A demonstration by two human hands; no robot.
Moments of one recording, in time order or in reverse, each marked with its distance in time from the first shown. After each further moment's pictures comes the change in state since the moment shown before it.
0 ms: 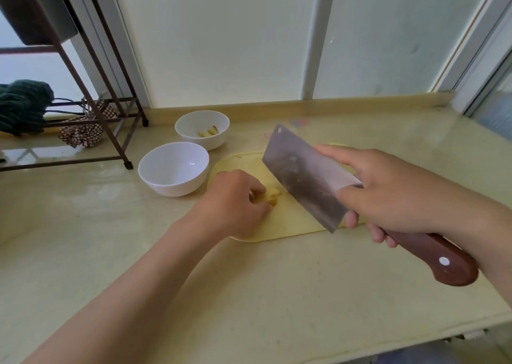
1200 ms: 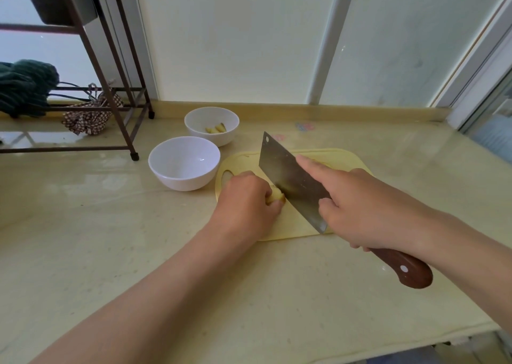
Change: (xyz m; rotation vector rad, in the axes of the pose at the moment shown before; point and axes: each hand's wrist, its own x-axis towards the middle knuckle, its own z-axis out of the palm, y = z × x) left_hand -0.002 -0.003 0.020 -0.012 0.181 0.015; right_hand 0.011 -0.028 0.034 -0.394 -0.016 -0.041
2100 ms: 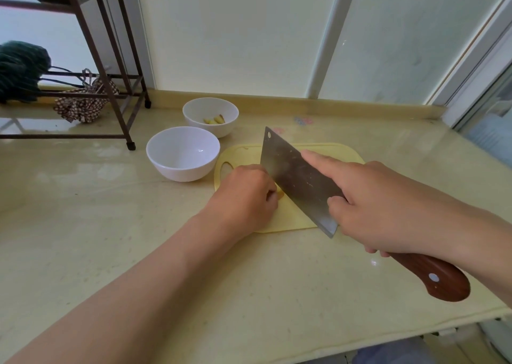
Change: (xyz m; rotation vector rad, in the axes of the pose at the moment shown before) left_hand 0.004 -0.014 0.002 0.017 -0.017 0.246; right_hand -0.023 -0.010 -0.011 -0.073 -0.039 0.028
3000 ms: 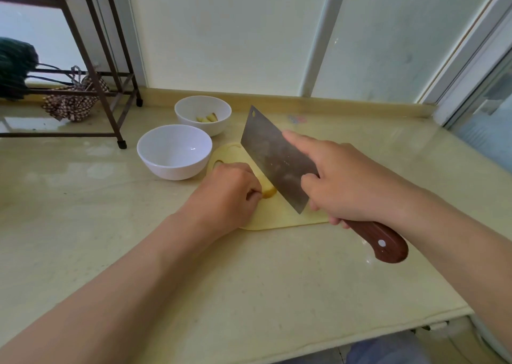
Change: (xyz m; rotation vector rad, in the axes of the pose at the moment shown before) left_hand -0.008 -0.016 -0.005 -0.038 0.049 0.122; right_hand 0.030 -0.003 0.004 0.247 0.090 -0.053
